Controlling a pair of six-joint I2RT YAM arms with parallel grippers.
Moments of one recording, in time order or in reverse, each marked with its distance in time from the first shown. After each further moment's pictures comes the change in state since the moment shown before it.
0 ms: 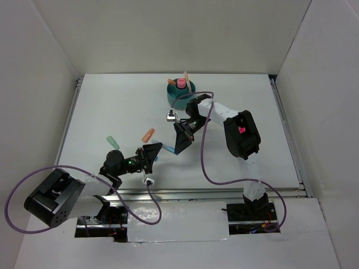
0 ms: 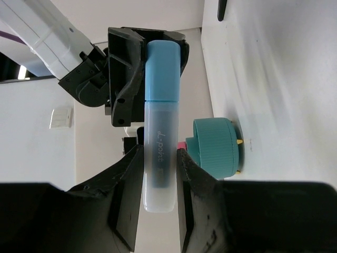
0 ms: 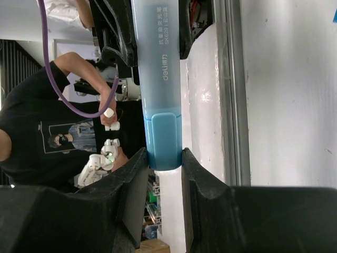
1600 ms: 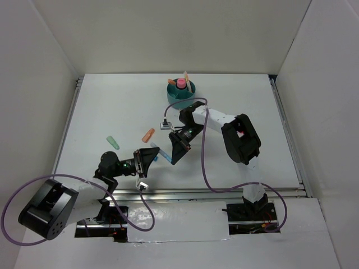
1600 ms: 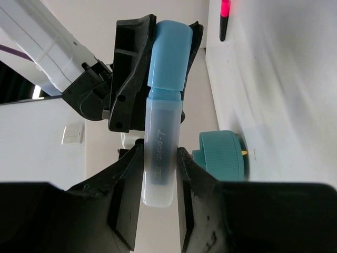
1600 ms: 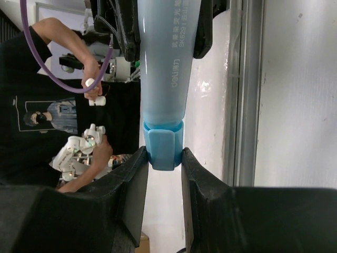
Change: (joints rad) left arm 0.079 -0.095 -0.041 -0.051 0.161 0.029; right arm 0.092 -0.068 -0.121 0.079 -0.002 -0.064
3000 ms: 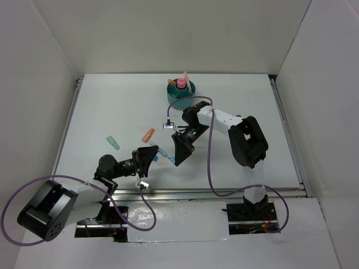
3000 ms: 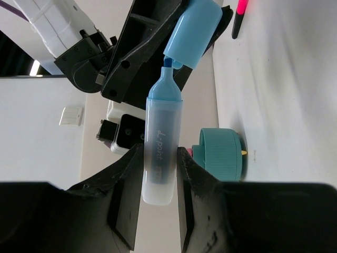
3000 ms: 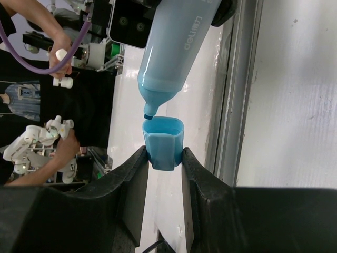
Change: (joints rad) left arm -0.018 -0.029 -0.027 0.105 -0.064 -0.153; right arm -0.005 -0.099 -0.072 0.024 0.048 -0.127
